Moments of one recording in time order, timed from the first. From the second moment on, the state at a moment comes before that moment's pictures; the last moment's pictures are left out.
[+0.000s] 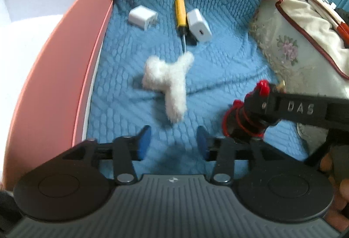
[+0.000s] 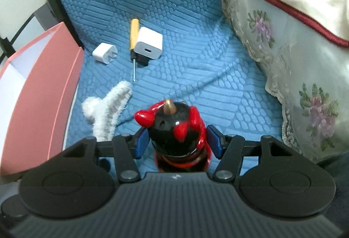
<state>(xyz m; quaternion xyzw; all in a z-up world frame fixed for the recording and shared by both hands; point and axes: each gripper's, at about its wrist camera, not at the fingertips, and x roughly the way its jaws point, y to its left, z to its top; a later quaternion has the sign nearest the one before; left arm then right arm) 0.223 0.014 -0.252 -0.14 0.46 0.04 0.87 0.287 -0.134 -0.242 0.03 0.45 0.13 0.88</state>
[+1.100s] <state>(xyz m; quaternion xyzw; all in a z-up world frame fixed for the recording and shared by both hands) 0.279 0.043 -0.254 -0.14 0.44 0.05 0.89 0.289 -0.128 -0.249 0.01 0.43 0.12 0.89</state>
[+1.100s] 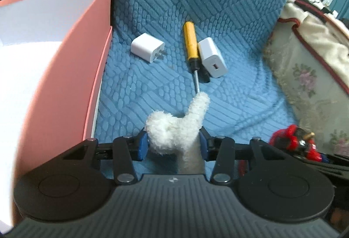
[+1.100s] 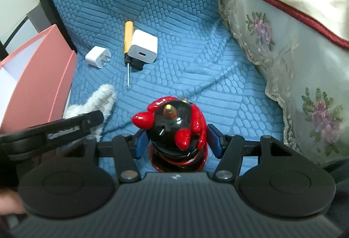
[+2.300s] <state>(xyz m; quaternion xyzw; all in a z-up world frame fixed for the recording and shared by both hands) 0.168 0.155 -0.083 -0.18 0.34 0.09 0.92 0.226 -0.047 -0.100 -0.01 0.32 0.27 0.91</state>
